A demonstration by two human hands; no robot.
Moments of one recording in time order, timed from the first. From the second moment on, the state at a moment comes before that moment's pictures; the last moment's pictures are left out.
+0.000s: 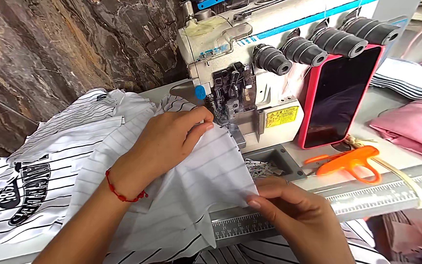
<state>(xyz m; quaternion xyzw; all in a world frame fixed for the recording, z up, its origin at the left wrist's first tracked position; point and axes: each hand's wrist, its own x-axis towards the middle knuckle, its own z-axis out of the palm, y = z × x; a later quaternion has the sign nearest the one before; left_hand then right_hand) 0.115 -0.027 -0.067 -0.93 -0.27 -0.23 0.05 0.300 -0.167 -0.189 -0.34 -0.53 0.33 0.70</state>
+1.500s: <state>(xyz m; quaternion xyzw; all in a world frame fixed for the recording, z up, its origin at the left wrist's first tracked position) 0.149 -0.104 -0.115 -0.87 -0.38 -0.27 0.19 0.286 -0.176 -0.168 -0.37 -0.45 0.40 0.71</state>
